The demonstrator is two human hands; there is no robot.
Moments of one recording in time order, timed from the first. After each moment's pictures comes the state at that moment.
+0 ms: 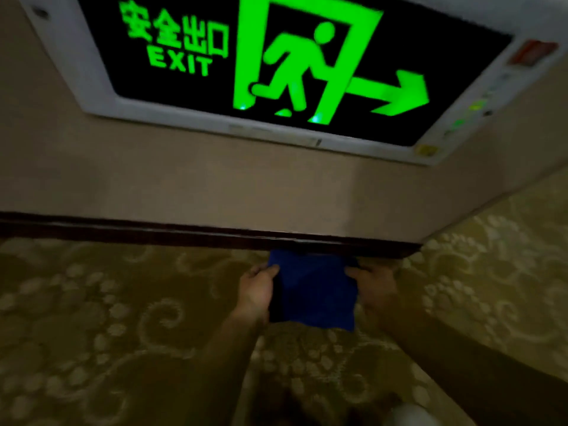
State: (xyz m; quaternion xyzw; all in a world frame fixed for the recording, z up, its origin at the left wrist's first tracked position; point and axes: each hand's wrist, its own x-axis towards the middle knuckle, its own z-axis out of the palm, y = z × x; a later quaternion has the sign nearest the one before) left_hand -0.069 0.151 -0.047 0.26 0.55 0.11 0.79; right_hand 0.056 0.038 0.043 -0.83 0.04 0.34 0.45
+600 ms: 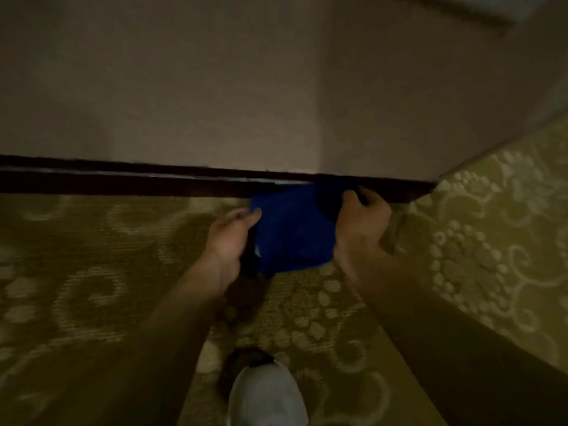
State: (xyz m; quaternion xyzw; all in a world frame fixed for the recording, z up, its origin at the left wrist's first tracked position) left_hand -0.042 0.167 -0.109 0.33 0.50 0.08 0.80; right_hand 0.079 0.072 -0.045 -0.85 0.06 0.12 0.51
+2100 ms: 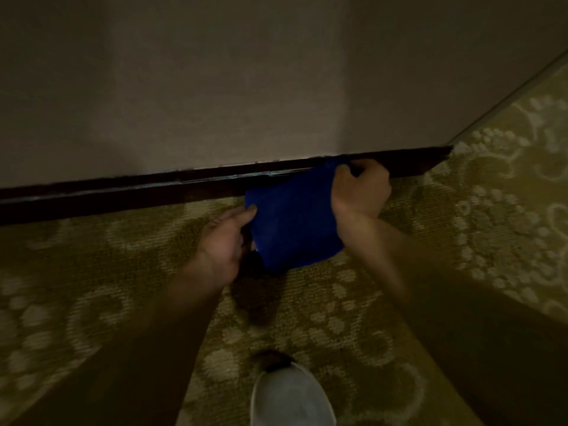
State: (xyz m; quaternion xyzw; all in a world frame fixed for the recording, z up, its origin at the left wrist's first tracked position) left_hand -0.043 0.178 -0.122 0.29 0.49 0.07 0.82; right_hand 0.096 0.087 -0.048 -0.92 0.03 0.07 0.39
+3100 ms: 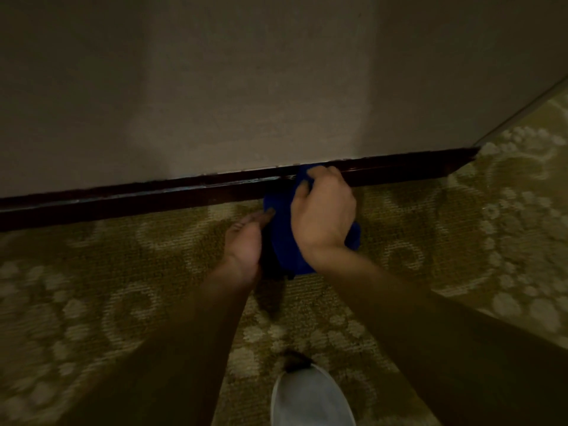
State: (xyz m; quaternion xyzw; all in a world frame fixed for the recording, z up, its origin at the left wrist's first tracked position) left_hand -0.043 0.169 -0.116 0.32 0.53 0.11 0.78; right_hand 0.037 0.113 -0.051 -0.94 -0.21 0.04 0.27
